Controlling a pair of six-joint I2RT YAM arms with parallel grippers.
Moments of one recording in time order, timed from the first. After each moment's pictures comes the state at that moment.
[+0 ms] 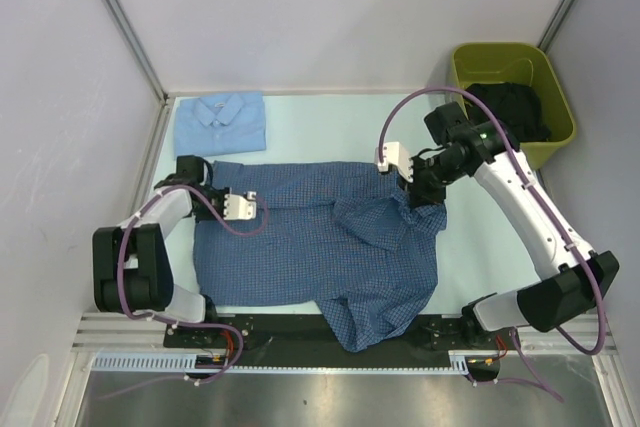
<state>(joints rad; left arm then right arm) 0.08 1.46 0.82 -0.57 0.27 1.66 0.41 1.40 1.53 -1.36 -0.47 -0.96</state>
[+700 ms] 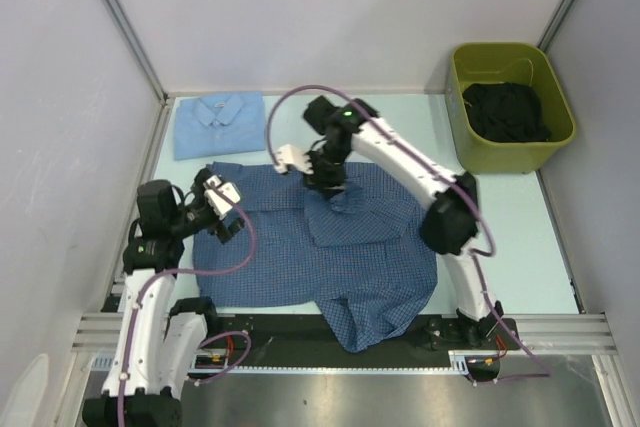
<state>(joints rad) 0.08 0.72 0.70 -0.54 0.77 0.87 0.76 2.10 2.15 -1.35 -0.41 -0.98</state>
